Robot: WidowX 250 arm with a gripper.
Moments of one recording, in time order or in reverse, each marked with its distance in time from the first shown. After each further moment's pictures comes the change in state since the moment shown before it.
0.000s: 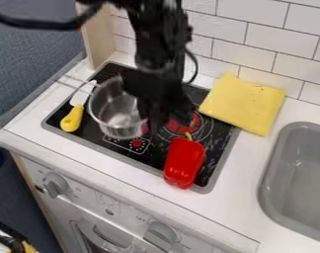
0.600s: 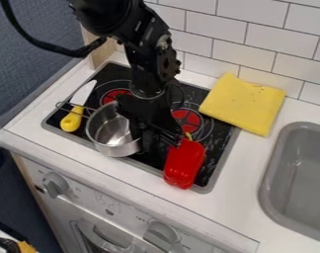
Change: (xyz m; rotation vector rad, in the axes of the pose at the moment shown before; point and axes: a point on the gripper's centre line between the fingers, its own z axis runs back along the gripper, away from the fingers) arm -0.006 0.010 -0.042 -0.009 0.053 0.000
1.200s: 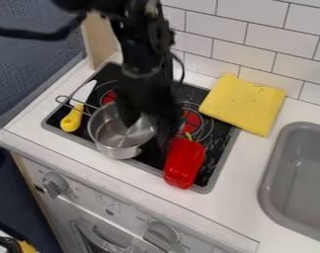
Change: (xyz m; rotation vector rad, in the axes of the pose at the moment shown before) arm 0.000 -0.005 0.052 -0.065 -0.081 0.001
